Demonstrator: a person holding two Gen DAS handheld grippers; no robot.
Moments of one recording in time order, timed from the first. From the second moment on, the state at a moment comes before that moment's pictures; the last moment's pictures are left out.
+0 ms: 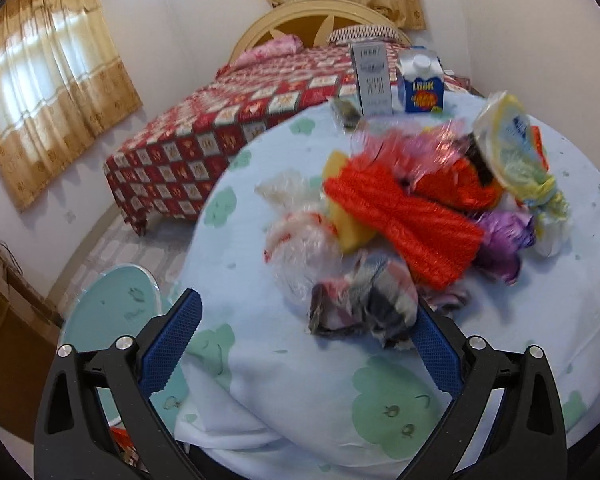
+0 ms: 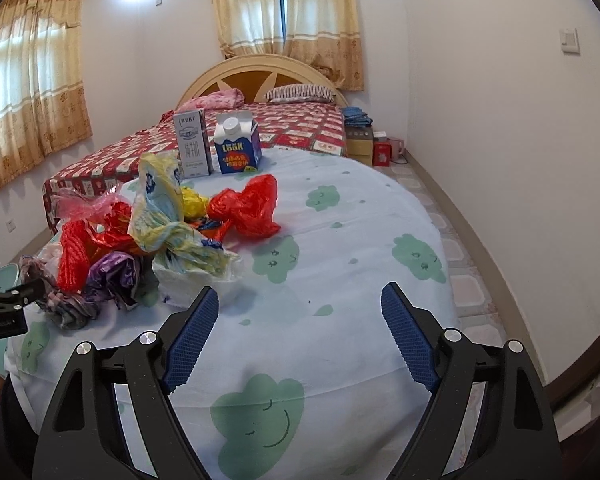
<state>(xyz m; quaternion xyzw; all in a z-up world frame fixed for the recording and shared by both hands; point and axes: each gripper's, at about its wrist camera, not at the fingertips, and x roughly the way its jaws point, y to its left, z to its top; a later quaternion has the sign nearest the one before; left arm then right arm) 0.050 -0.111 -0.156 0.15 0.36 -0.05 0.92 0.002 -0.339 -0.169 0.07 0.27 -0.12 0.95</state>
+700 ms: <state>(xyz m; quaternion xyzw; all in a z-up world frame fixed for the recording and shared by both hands) 0.027 -0.082 -0.105 0.11 0.33 -0.14 0.93 0.070 -0.313 -0.164 0.05 0.33 -0.05 0.94</state>
